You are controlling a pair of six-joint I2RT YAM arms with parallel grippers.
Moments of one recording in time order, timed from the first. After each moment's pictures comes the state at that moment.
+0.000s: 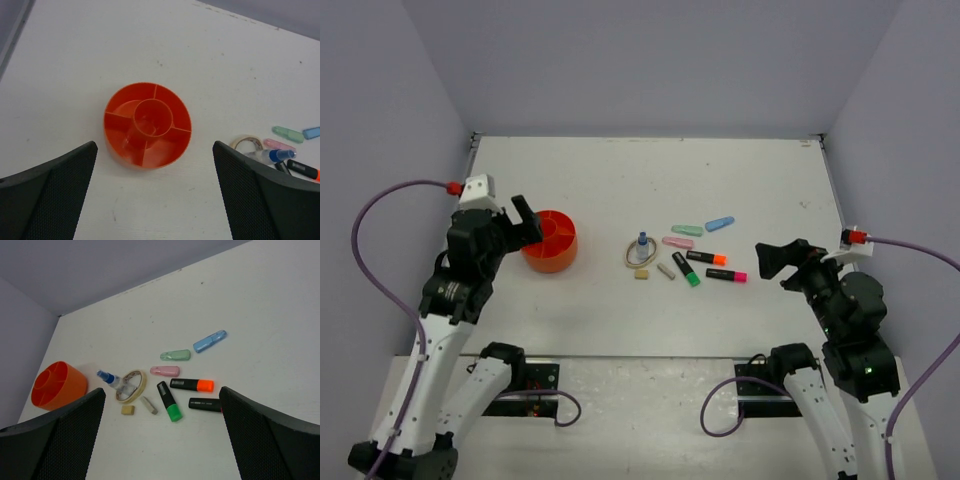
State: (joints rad) left arm -0.21 0.73 0.91 -0.59 -0.21 -0.36; right arm 0.17 0.33 0.82 -0.66 -0.01 0.51
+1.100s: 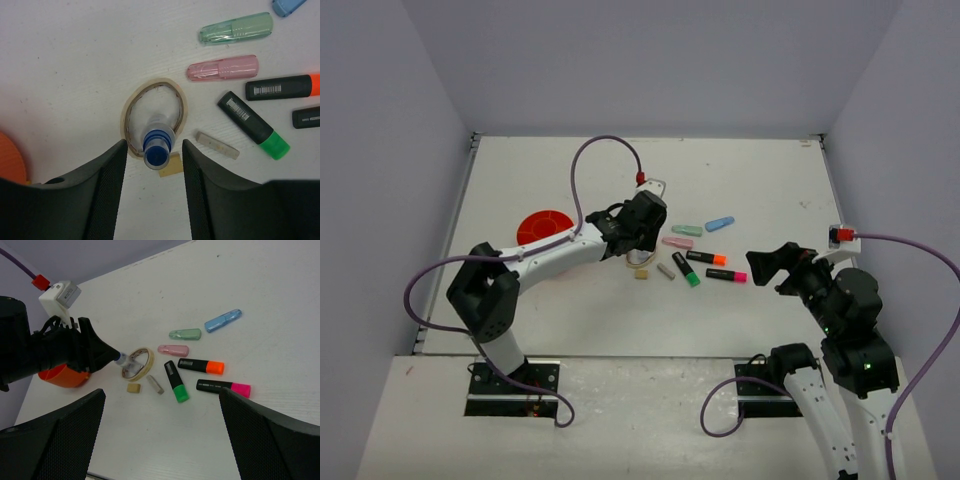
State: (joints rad) left arm -0.84 1.71 1.28 -0.45 -0.37 -0.42; right arm 0.17 0.35 0.82 -0.72 -0.11 0.50
